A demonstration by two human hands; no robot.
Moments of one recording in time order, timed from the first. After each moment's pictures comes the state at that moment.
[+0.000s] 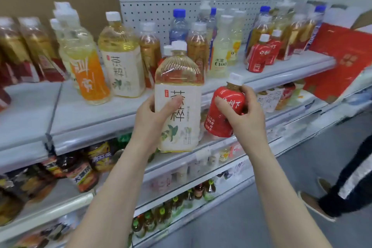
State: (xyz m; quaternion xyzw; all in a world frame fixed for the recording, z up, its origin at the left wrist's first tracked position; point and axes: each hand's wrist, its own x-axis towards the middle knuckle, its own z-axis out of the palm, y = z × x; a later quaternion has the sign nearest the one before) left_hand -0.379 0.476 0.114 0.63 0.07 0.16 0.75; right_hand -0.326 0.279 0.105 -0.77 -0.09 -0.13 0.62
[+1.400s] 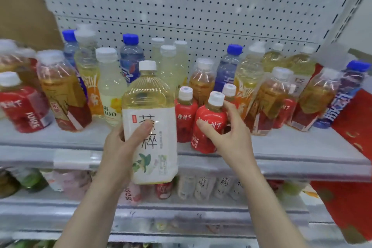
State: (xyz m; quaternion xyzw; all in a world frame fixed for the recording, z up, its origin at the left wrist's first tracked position) left_hand -0.078 0.189 0.124 0.56 0.22 0.36 0.71; right_hand 0.092 0.039 0.124 -0.76 -0.34 -0.02 0.56
